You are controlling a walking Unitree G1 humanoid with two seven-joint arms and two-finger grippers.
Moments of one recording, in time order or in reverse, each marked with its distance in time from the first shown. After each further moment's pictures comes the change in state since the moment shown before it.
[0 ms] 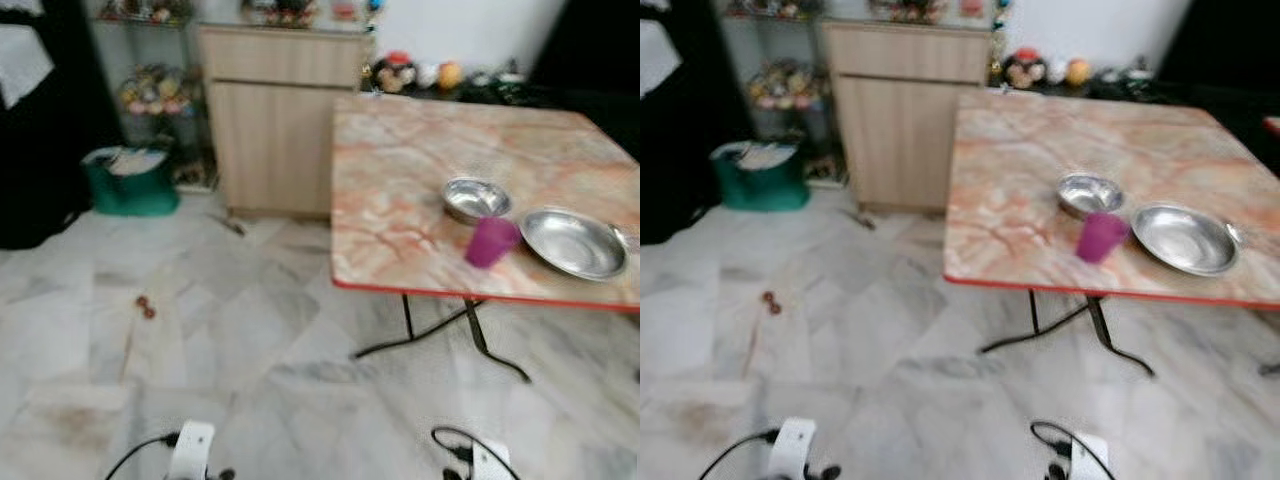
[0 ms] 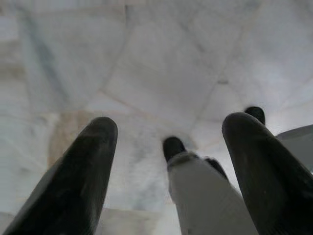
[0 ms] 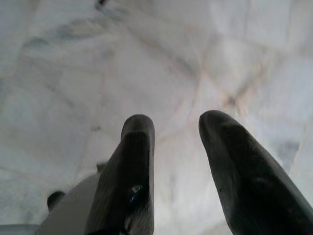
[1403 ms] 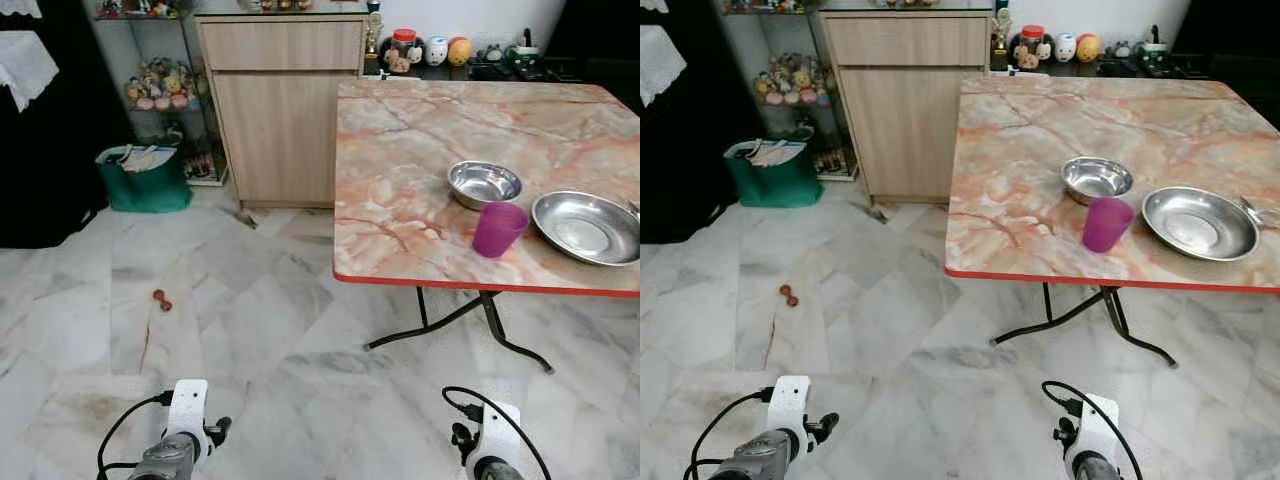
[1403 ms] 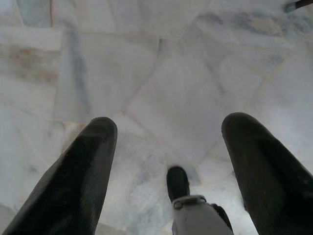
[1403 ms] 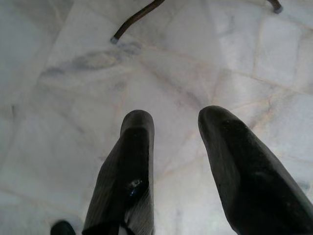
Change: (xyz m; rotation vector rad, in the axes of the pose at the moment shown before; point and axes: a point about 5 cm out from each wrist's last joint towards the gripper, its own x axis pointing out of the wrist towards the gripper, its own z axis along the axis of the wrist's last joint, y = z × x) left arm 0.004 0.008 0.041 -0.106 -0.105 0.091; right arm 0.009 -0.004 0.052 0.017 -0.136 -0.013
